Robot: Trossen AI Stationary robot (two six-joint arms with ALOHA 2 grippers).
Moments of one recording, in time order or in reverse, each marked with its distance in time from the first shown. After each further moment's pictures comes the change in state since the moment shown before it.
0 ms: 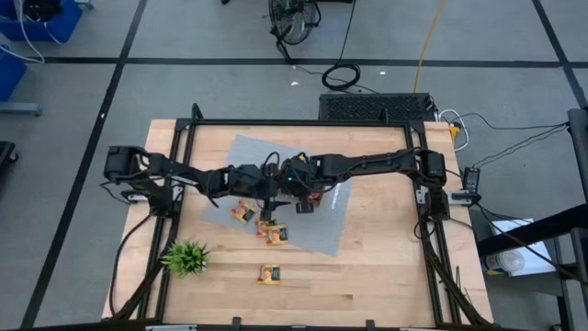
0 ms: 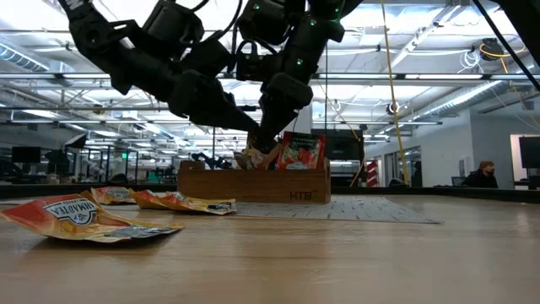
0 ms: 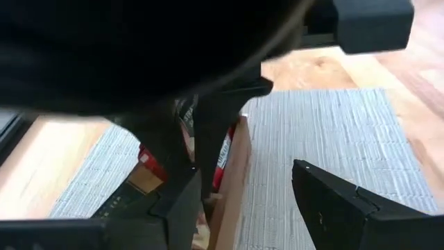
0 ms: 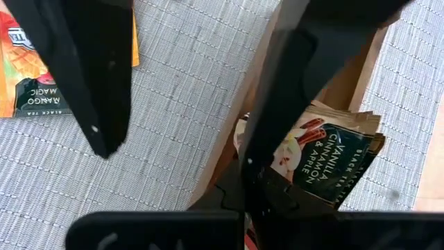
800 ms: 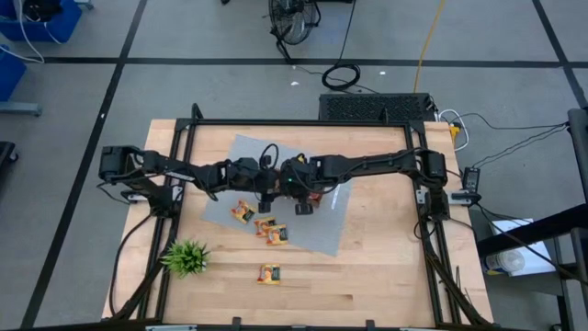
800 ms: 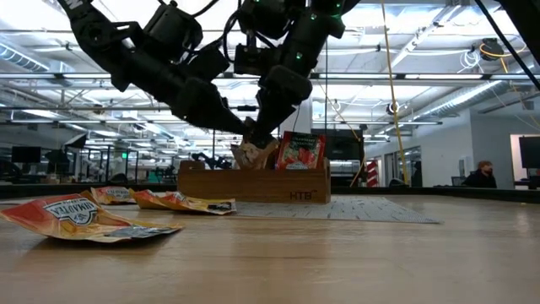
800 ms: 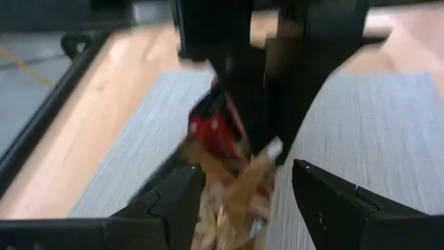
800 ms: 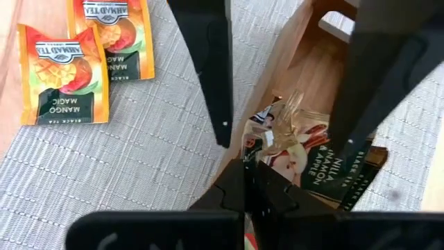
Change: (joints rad) left arm 0.055 -0.054 -0.001 -0.087 -0.036 0.009; right arm 0.003 -0.002 0.003 0.010 -0.006 -0.011
